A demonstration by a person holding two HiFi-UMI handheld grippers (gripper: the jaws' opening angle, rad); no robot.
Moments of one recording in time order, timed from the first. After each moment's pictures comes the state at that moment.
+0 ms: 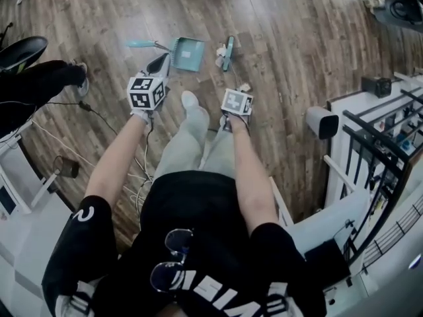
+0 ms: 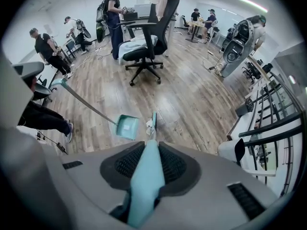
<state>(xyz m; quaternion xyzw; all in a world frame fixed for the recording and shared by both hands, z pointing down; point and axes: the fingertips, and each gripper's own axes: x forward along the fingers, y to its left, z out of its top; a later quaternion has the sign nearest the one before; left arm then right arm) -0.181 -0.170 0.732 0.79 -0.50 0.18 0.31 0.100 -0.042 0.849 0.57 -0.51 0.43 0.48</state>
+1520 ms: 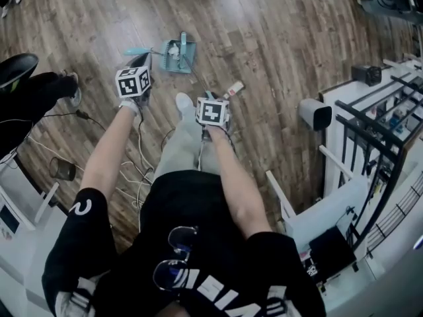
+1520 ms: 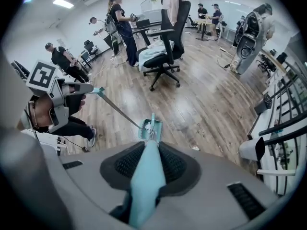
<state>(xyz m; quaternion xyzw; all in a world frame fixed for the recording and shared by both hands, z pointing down) -0.258 -0.206 0.807 0.74 -0.51 0.24 0.38 -0.038 -0.030 0.826 0.51 -0.57 0.50 0.41</state>
